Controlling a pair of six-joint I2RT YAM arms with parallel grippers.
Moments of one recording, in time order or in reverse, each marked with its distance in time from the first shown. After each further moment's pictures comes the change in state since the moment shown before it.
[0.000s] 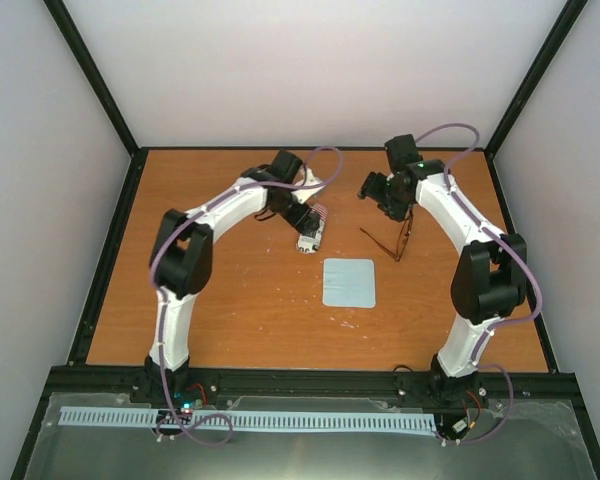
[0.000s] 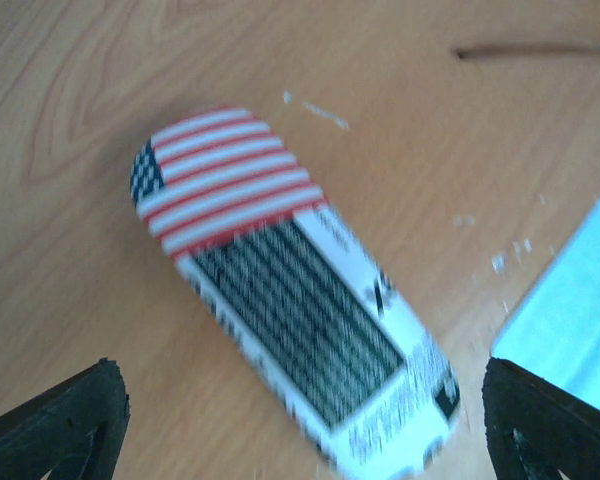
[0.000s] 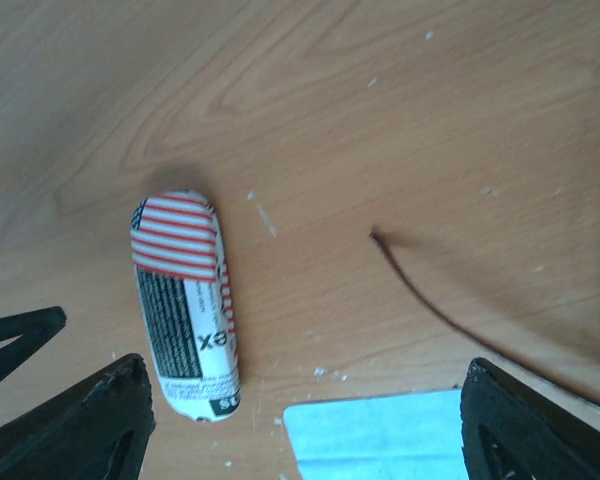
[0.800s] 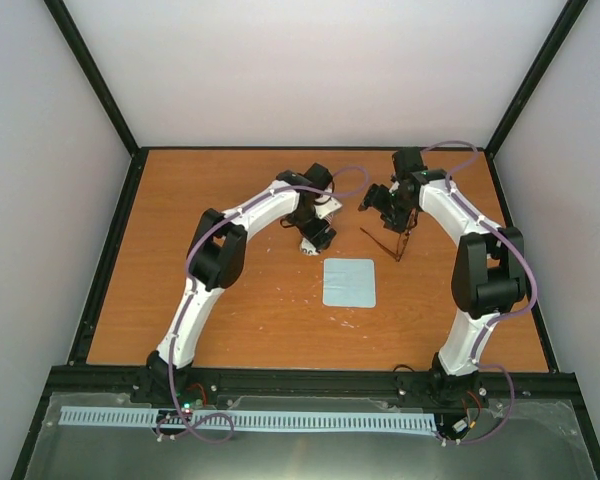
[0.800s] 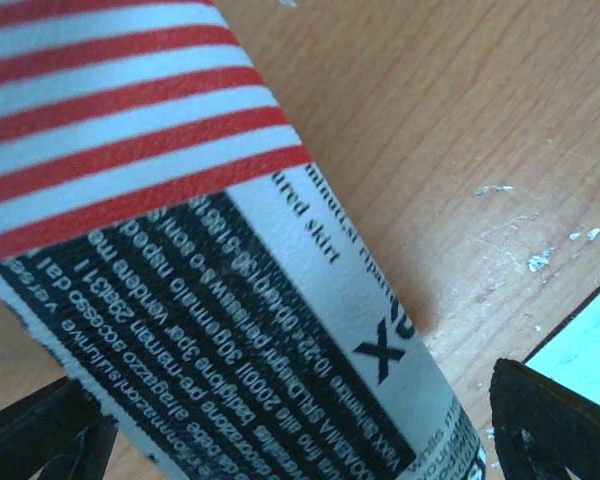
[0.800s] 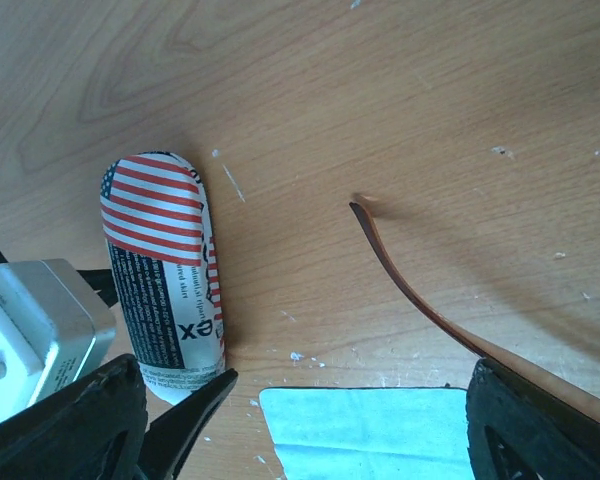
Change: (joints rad) left arm -0.115 0.331 0.406 -0.343 -0.152 -0.088; right arm -0.096 0.027 -0.108 0.084 -0.158 -0.067
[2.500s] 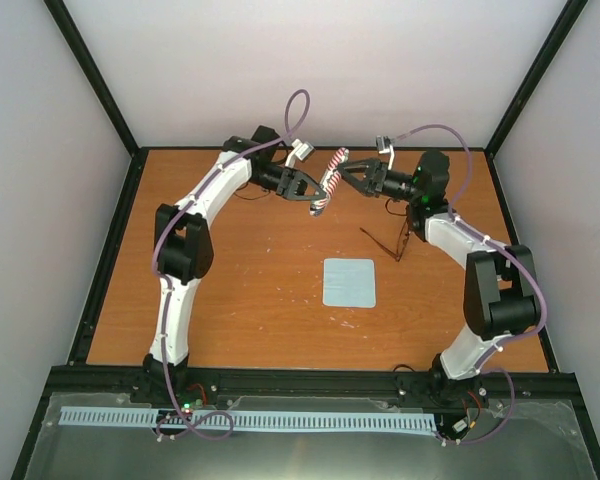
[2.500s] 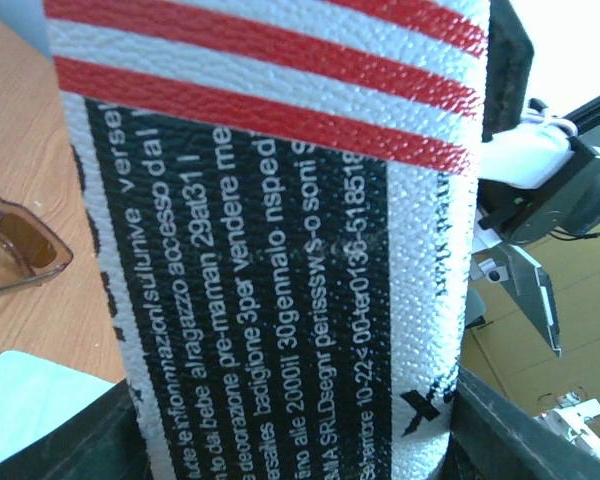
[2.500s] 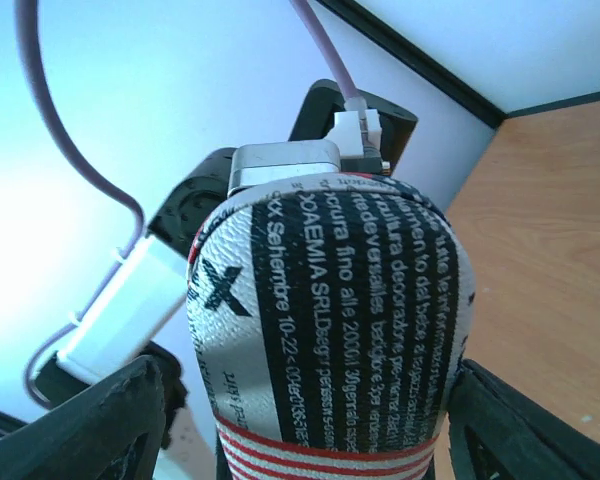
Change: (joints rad) left arm 0.227 -0.121 0.078 -0.167 1.358 0.204; right arm -0.007 -0.171 -0.385 1.390 -0.792 0.319
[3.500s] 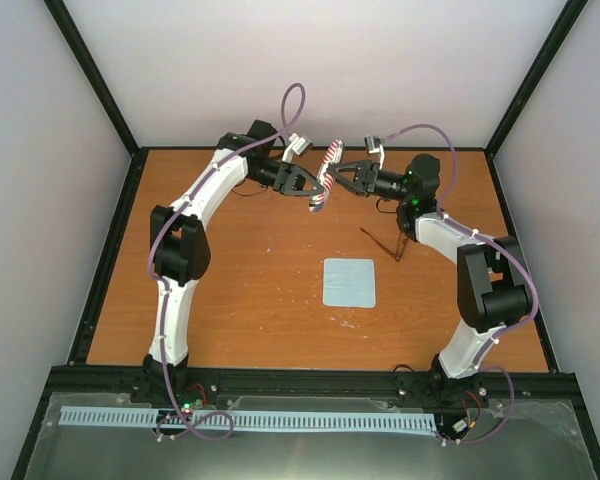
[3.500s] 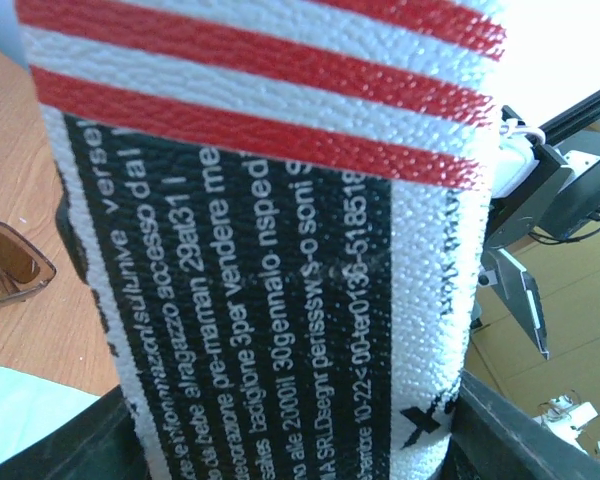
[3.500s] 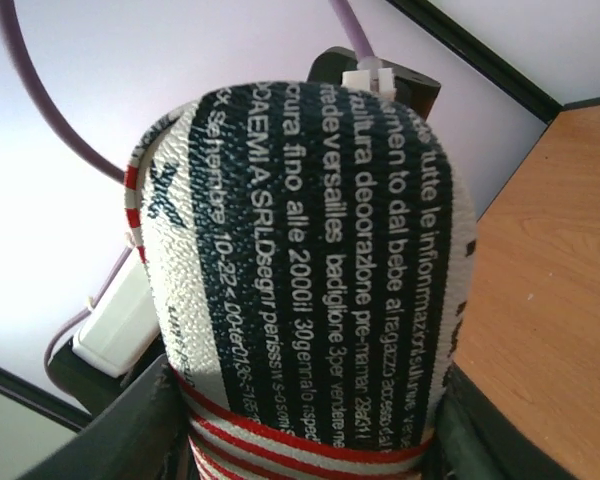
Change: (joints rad) left arm 0.006 -0.033 0.010 0.016 0.044 -0.028; right arm 0.051 0.071 -0.007 0.289 -0.021 0.174
